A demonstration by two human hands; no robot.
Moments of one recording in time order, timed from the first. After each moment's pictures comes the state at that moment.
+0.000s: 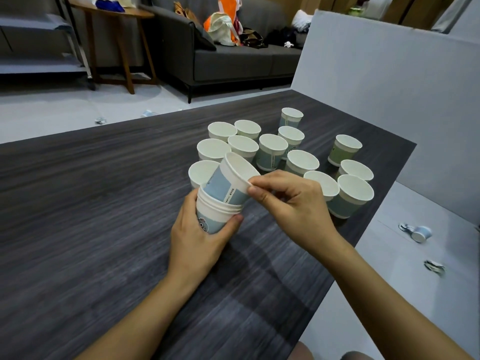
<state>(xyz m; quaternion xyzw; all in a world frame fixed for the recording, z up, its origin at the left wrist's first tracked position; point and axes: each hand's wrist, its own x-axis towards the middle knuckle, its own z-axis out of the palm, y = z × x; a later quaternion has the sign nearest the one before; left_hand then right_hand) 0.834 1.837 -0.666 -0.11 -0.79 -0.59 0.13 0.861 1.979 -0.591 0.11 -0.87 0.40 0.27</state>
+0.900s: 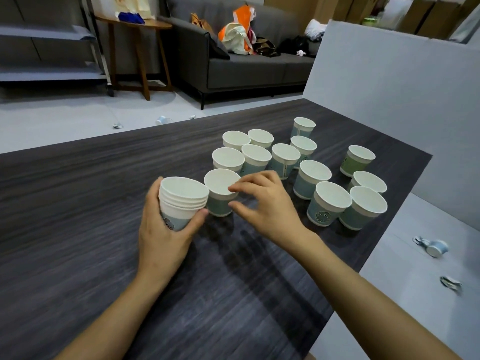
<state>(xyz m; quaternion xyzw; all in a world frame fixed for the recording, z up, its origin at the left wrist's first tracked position) 0.815 1.786 -0.666 -0.05 -0.79 -0.57 0.20 0.812 1.962 -0.621 0.12 -0.94 0.22 0.23</state>
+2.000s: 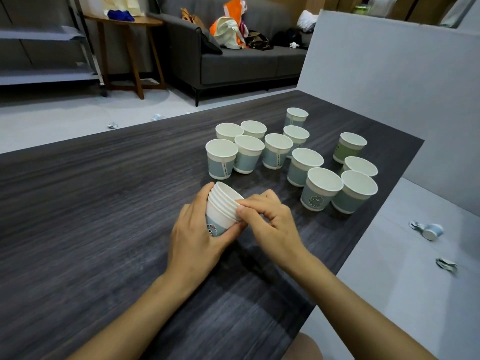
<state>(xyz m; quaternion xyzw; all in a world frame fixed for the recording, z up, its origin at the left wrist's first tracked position) 0.849 1.819 -0.657 -0.16 -0.85 -0.47 0.15 0.868 1.948 -0.636 0.06 -0.84 0.50 0.20</state>
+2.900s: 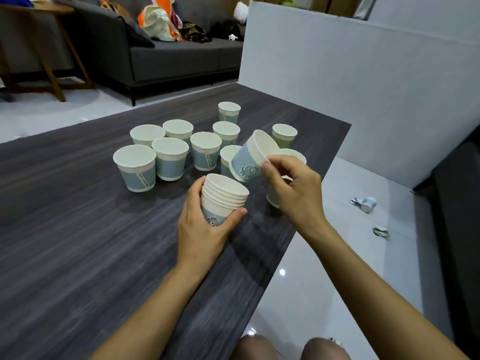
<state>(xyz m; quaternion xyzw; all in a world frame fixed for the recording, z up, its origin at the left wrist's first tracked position) 0.834 1.943 -0.664 -0.20 -0.76 -0.62 0.09 0.873 2.085 -0.601 -0.09 -0.85 0.35 0.39</state>
